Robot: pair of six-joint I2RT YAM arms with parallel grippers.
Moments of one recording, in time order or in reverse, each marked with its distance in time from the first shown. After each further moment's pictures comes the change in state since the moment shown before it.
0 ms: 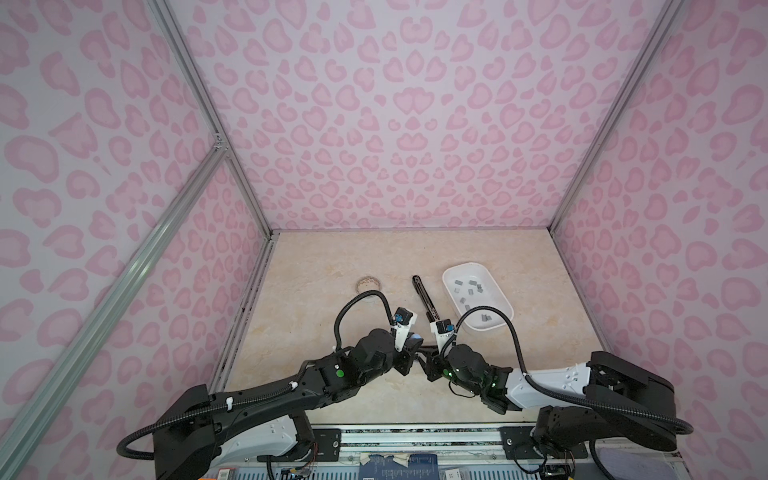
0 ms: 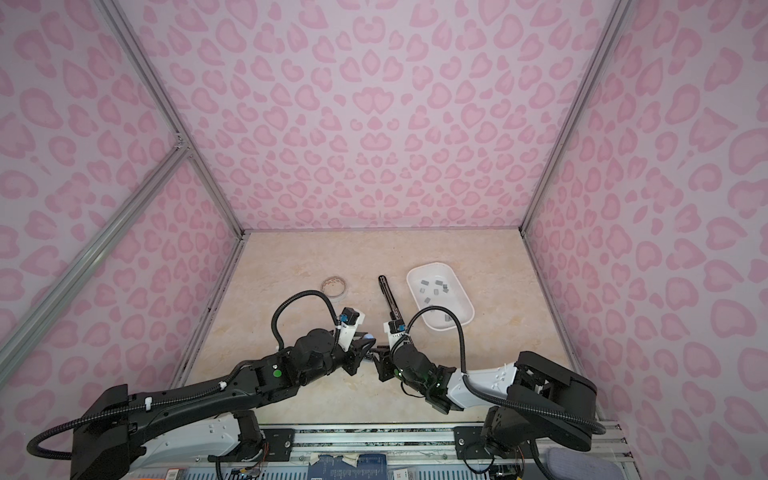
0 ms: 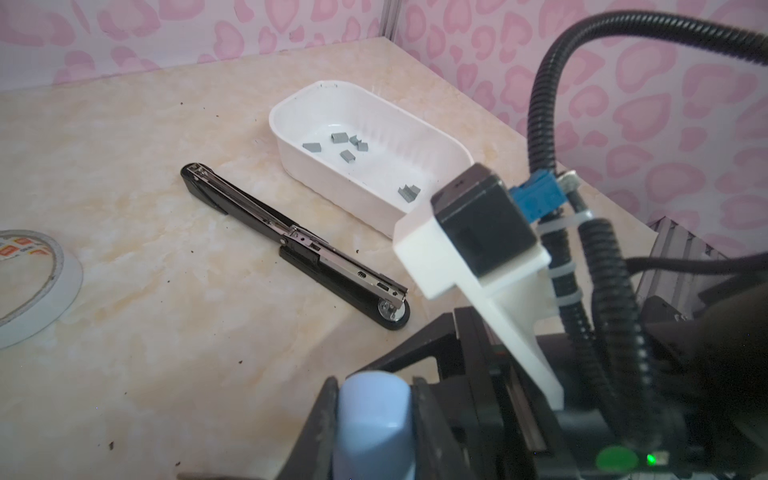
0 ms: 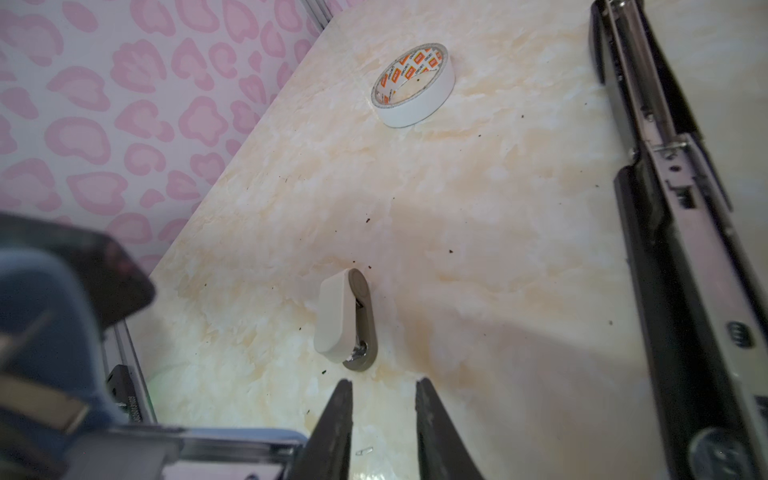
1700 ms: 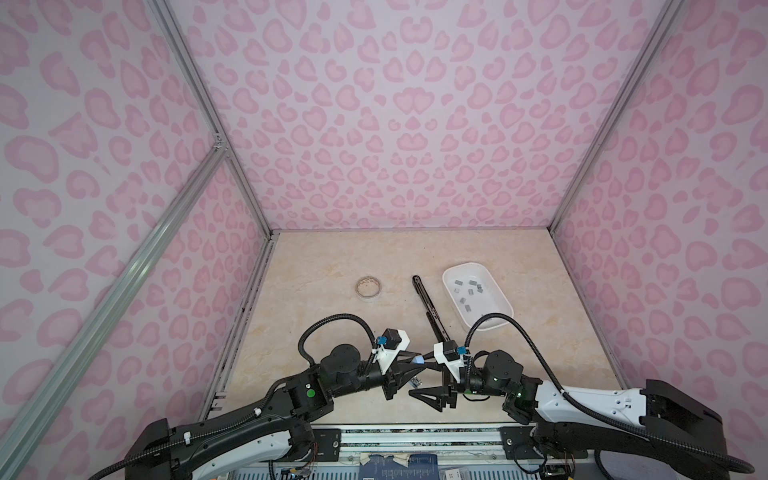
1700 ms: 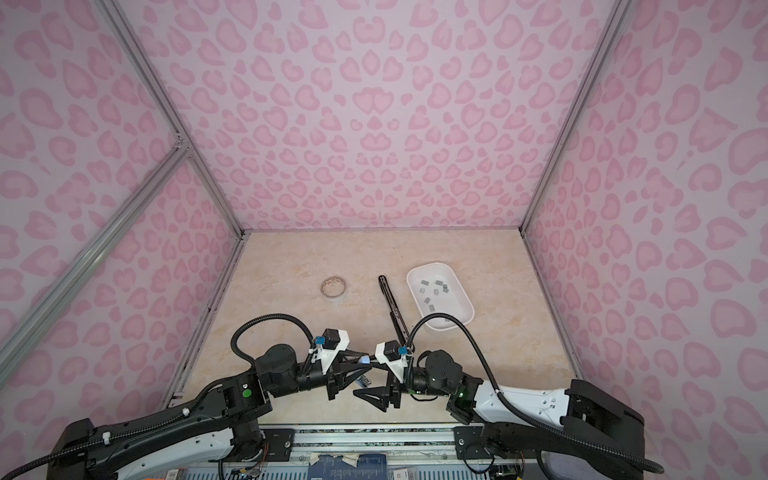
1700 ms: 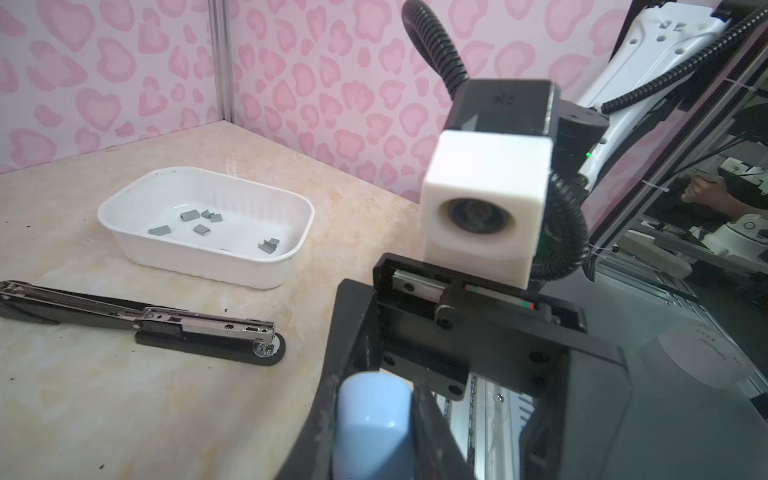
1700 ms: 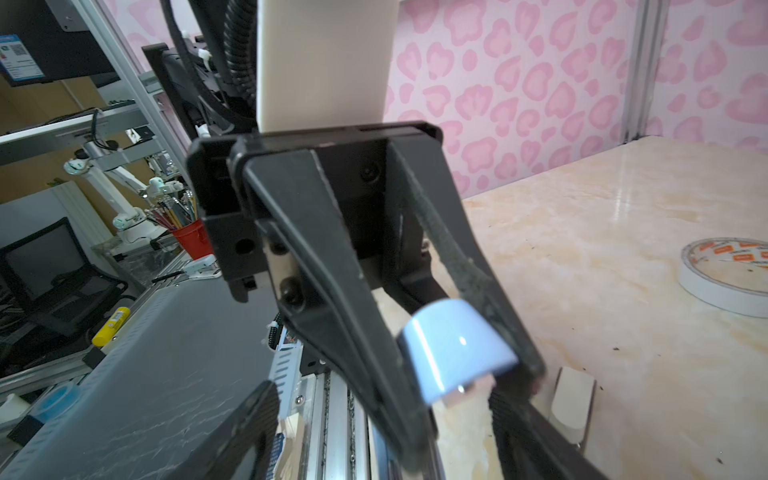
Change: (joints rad) left arm -0.001 -0.298 -0.161 0.122 0.421 0.123; right arm 0.000 -0.308 -0.107 0.188 -0.606 -0.417
